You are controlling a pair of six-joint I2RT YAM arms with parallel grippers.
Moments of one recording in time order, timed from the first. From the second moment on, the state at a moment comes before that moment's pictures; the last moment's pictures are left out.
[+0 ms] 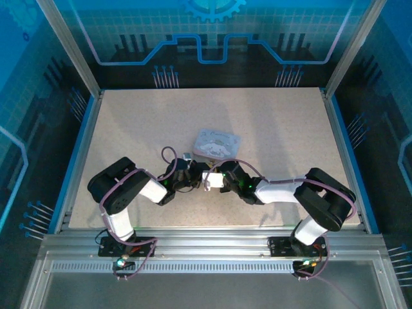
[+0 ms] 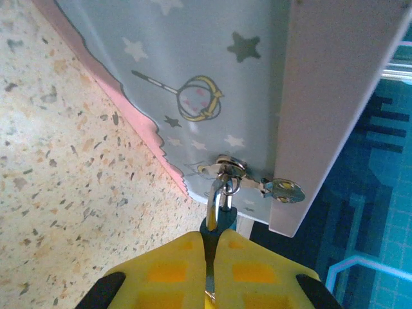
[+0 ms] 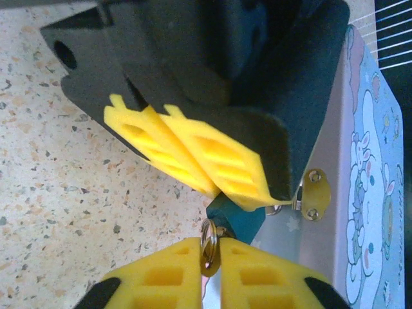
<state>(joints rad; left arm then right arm) -0.64 1.79 0.46 0.94 0.20 -1.56 0.86 1.59 0.62 0.29 0.25 -0.92</state>
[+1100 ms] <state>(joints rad) -0.62 1.79 0.47 0.95 0.20 -1.59 0.91 1.59 0.75 0.05 0.34 -0.34</state>
